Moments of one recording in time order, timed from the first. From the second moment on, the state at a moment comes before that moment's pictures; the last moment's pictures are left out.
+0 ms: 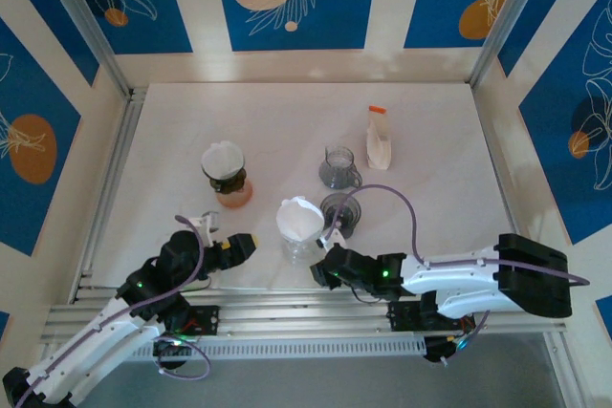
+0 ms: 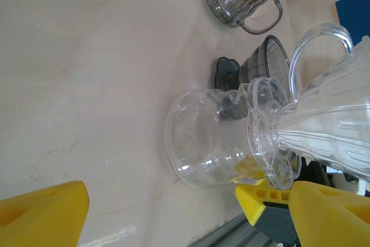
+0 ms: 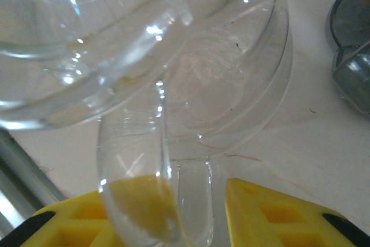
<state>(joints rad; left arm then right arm) -0.72 0.28 0.22 -0.43 0.14 -0.97 1.28 1.19 0.37 -0.03 0.29 0.66</state>
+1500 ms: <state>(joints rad) -0.72 0.18 0.18 -0.51 0.14 -0.99 1.11 1.56 0.62 0.07 0.45 0.78</state>
